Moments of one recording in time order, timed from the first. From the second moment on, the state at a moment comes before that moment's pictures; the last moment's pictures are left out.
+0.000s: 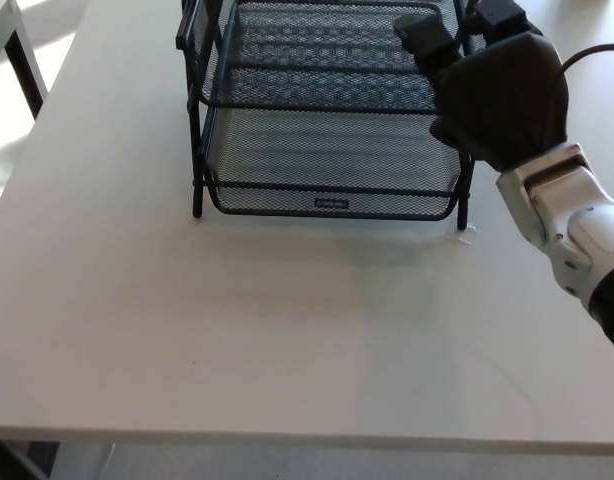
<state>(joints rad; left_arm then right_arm) 0.48 1.07 0.18 0.31 0.27 -0.12 -0.37 -1.03 -0.36 0.63 1.01 -1.04 -0.05 -0.75</state>
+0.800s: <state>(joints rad) 0.45 1.05 0.23 0.30 0.25 -0.08 -0.39 -1.08 -0.37 0.75 1.11 -1.06 -0.17 -0.99</state>
